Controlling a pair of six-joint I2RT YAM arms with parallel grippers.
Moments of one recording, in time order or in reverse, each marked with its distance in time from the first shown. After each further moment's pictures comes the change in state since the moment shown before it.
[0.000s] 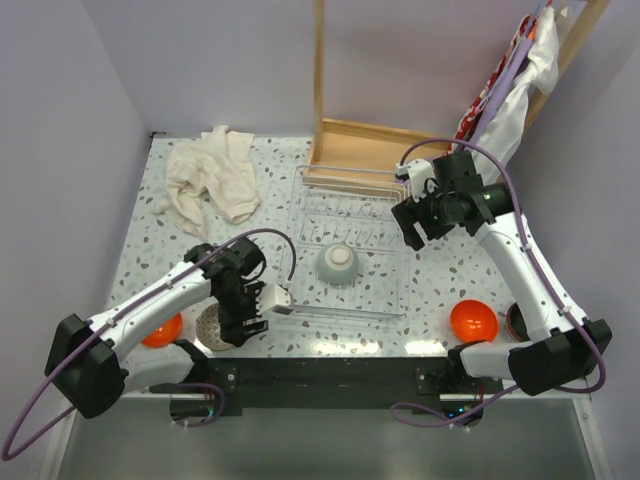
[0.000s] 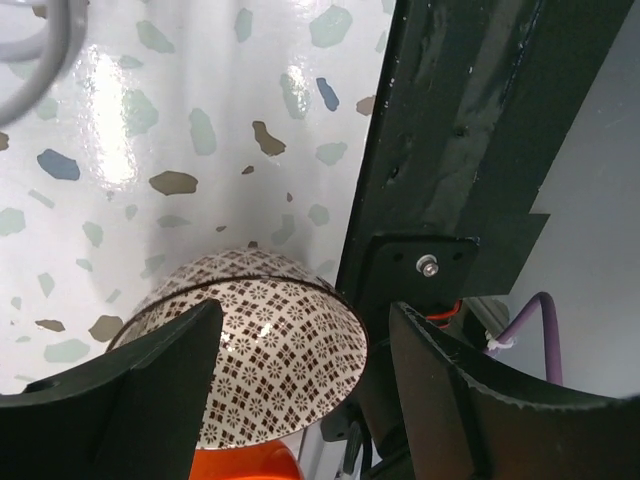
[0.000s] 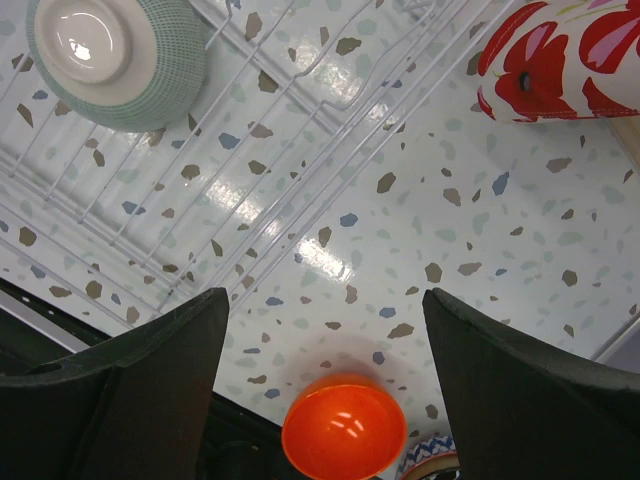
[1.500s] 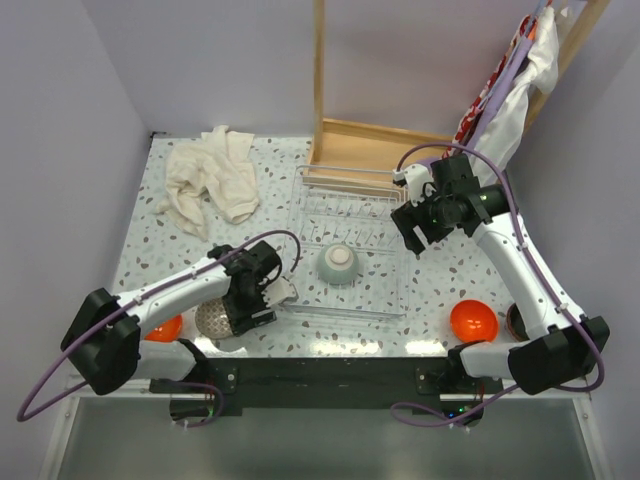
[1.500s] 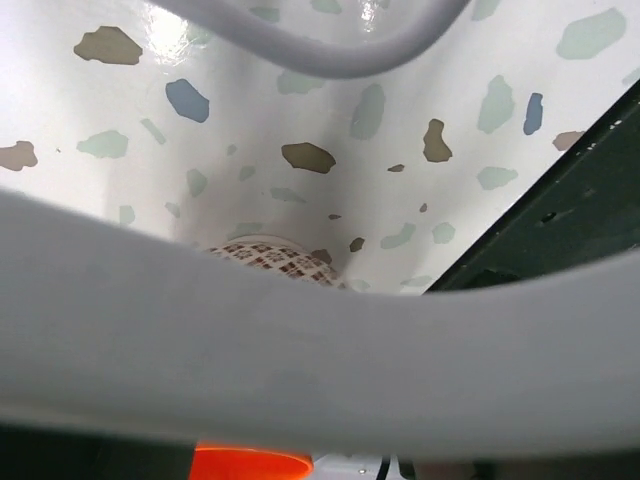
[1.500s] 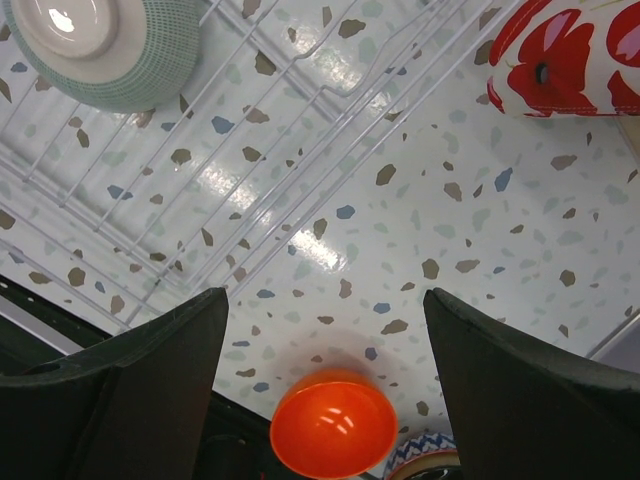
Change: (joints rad) left arm -0.081 0.148 -0.024 0.157 -0.322 -0.284; right arm 0.000 0.004 -0.034 0.003 0.003 -0.041
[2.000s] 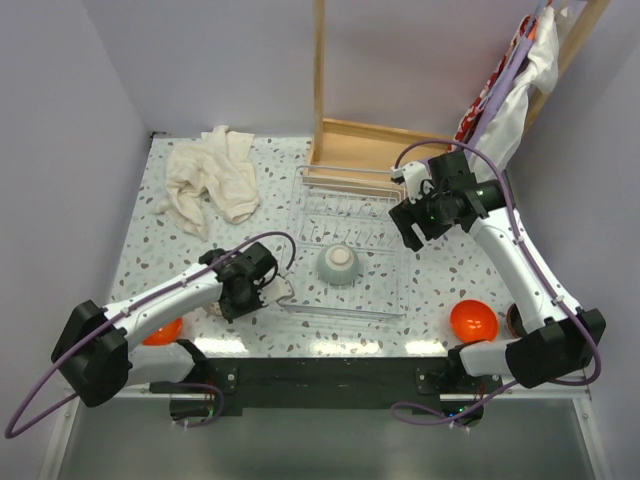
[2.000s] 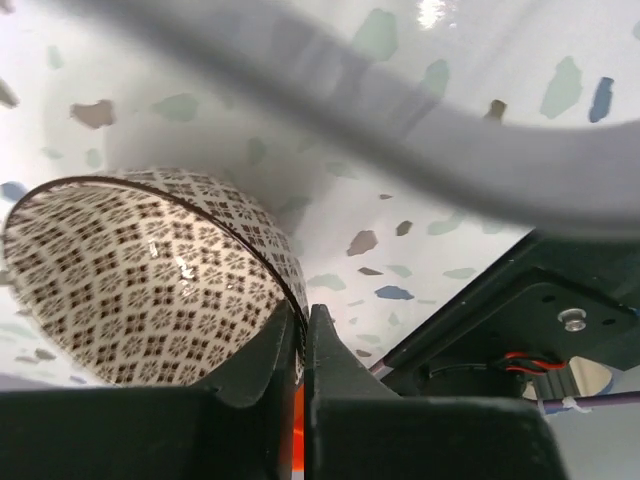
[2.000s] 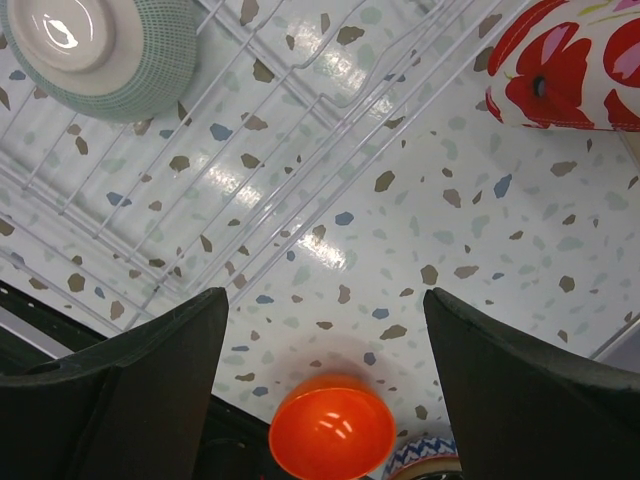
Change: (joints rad) left arm 0.000 -0.075 -0.025 0.014 -0.079 -0.007; right arm 0.000 0.035 0.021 0.004 -0.001 0.002
